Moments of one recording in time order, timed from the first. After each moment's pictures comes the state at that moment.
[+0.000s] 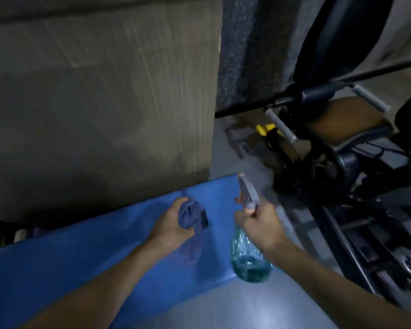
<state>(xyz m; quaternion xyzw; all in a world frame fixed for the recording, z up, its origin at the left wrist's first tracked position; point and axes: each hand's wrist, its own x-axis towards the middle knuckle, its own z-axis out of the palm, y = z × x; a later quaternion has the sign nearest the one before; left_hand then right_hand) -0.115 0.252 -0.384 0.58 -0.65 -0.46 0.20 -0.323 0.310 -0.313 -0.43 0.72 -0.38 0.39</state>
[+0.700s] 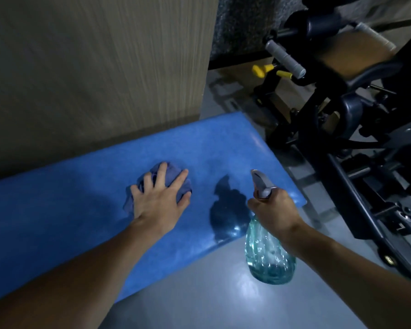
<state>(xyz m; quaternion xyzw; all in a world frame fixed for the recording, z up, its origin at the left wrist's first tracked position) -0.079 0.275 -0.595 0.59 -0.81 0.01 0.04 -0.300 0.364 -0.504 -0.36 0.84 -0.25 0.33</state>
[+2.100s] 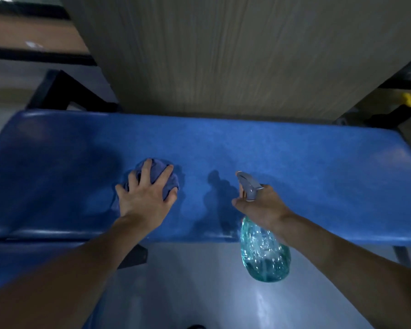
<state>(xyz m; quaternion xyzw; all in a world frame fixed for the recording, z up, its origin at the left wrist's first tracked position) 0.304 0.398 -0.594 0.78 -0.62 -0.01 0.00 0.048 0.370 -0.513 -0.59 0.65 -0.11 0.46</state>
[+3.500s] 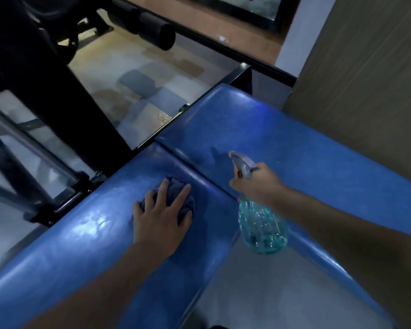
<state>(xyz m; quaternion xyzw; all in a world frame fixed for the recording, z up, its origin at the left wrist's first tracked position) 0.456 0.658 -0.592 0.92 -0.40 0.03 0.01 0.355 0.451 -0.481 -0.78 0.43 0.06 0.45</state>
